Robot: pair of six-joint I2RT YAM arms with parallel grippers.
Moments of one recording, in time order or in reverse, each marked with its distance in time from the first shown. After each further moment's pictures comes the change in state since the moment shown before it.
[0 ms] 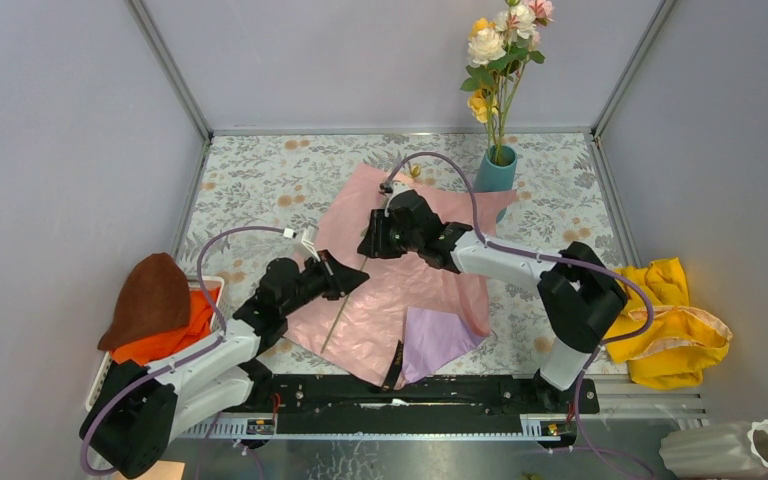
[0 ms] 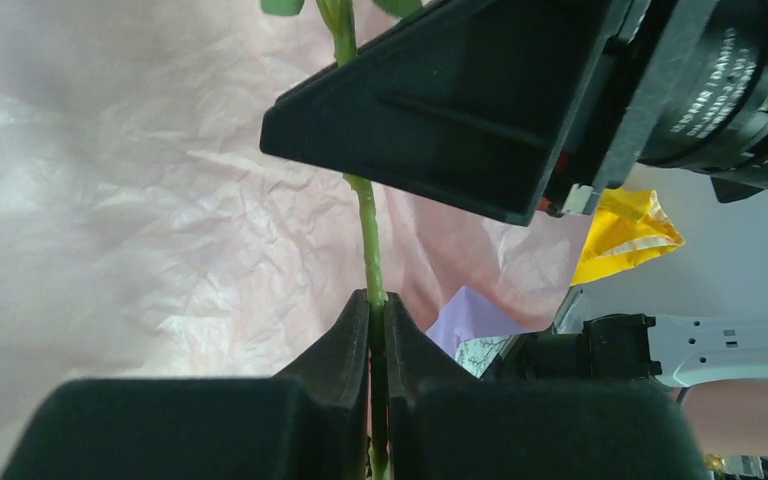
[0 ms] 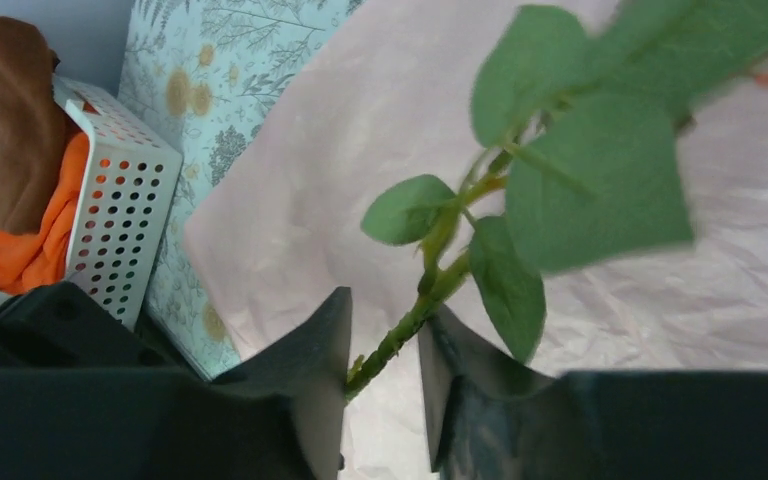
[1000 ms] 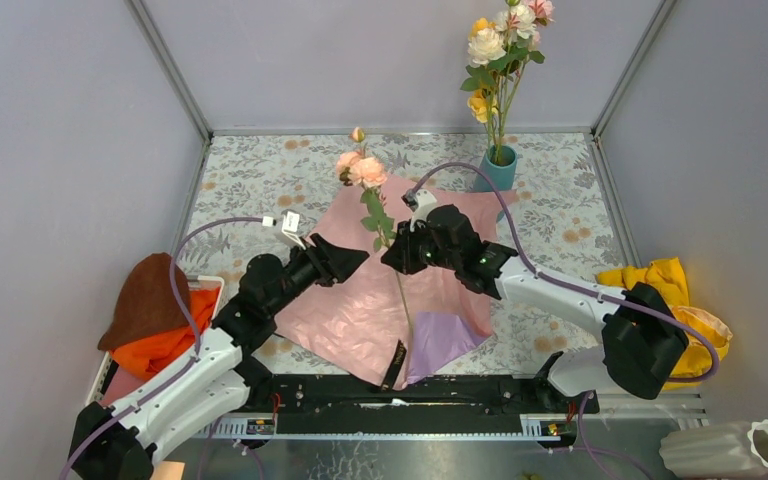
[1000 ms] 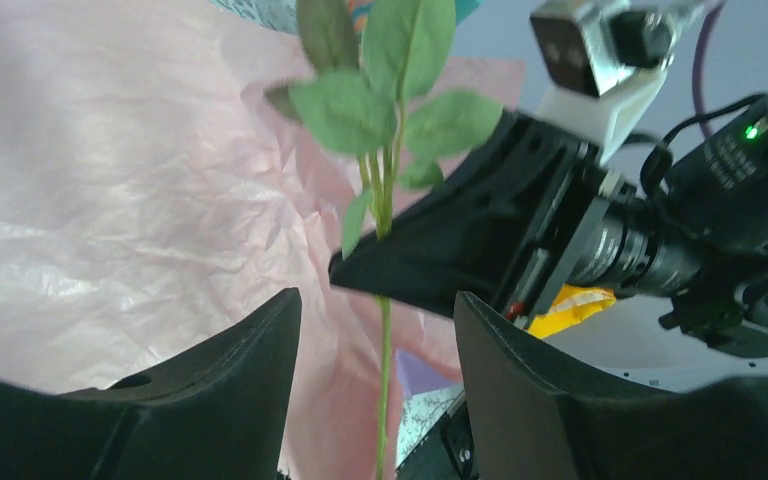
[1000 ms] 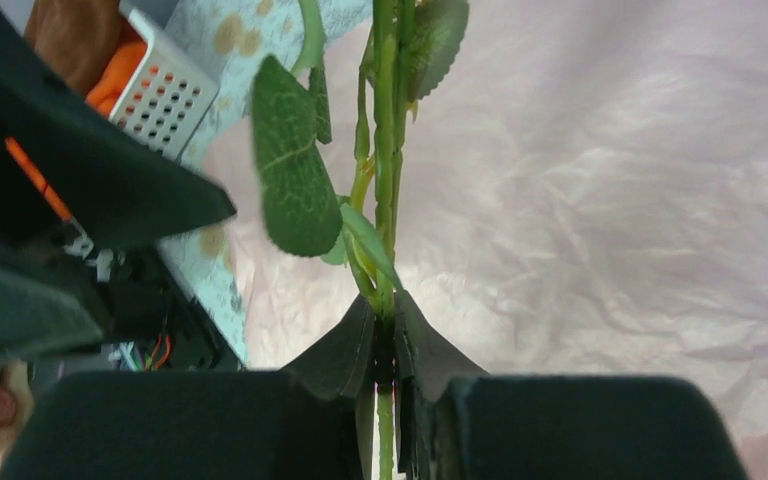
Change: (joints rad) left arm -0.045 -0.232 0.140 -0.227 -0.147 -0.002; right arm -0.006 -0.307 -0.222 0.048 -0.041 -0.166
